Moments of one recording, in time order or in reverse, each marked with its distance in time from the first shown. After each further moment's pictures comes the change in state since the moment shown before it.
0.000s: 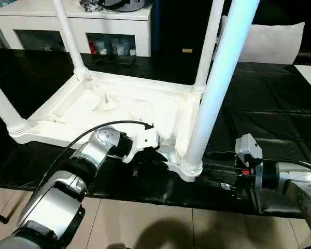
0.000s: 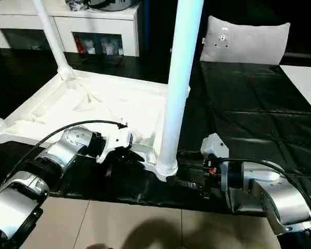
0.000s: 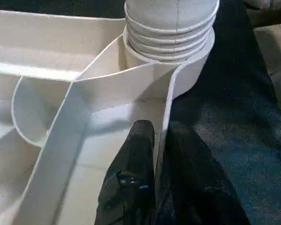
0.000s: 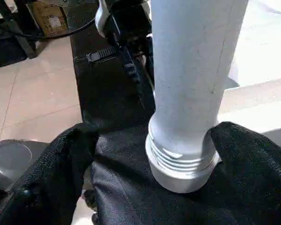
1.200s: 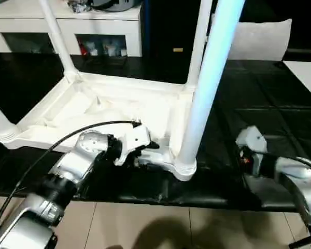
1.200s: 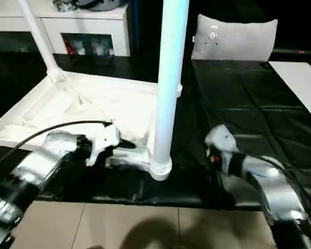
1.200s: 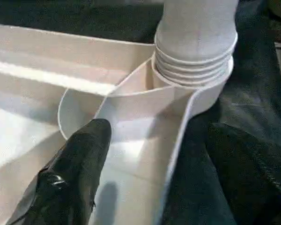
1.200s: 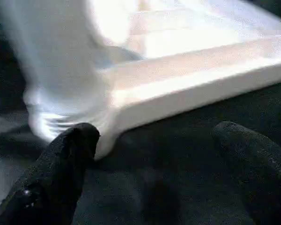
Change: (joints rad) left arm 0.194 0.139 0.002 -0.505 -0.094 0.289 0.174; right arm -0.057 0.042 -0.012 0.184 -0.156 -0.197 -0.121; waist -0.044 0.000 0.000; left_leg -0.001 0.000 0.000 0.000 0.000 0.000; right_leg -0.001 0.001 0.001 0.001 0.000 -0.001
